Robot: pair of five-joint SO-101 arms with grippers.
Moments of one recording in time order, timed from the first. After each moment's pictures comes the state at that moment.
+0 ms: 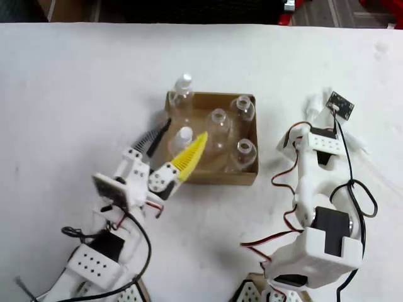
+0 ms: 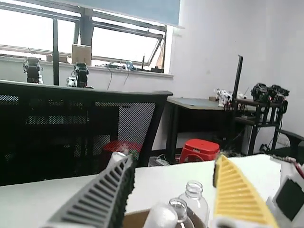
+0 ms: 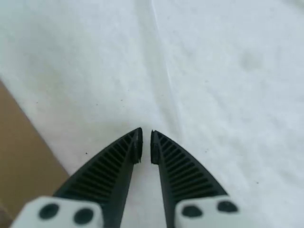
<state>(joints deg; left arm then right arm) 19.6 -77.1 95.3 -19.8 7.8 10.7 4.9 29.1 45.1 -20.3</state>
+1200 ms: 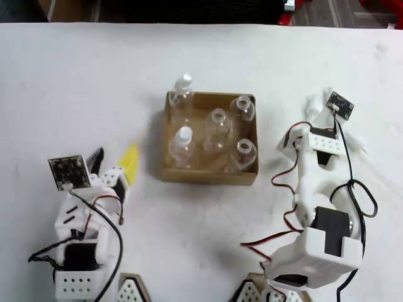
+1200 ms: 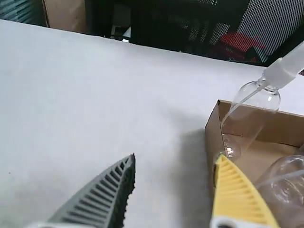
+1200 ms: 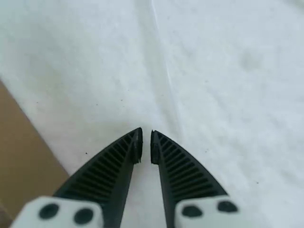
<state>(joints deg) -7.6 -103.7 97.1 39.3 11.6 10.7 4.9 29.1 45.1 -20.3</state>
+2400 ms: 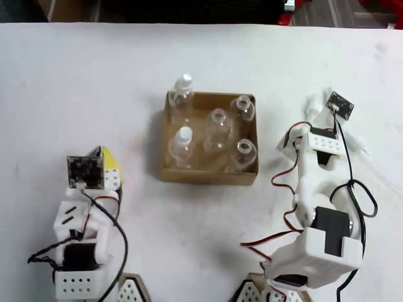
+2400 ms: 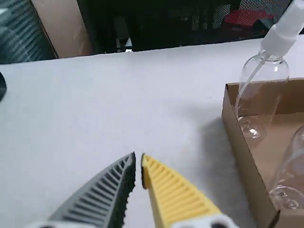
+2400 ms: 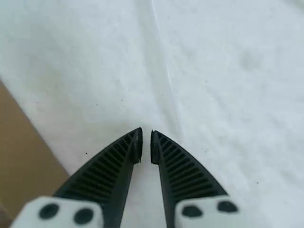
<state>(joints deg) -9.1 -103.7 97.1 37.6 -6.9 10.7 4.9 29.1 45.1 -20.3</state>
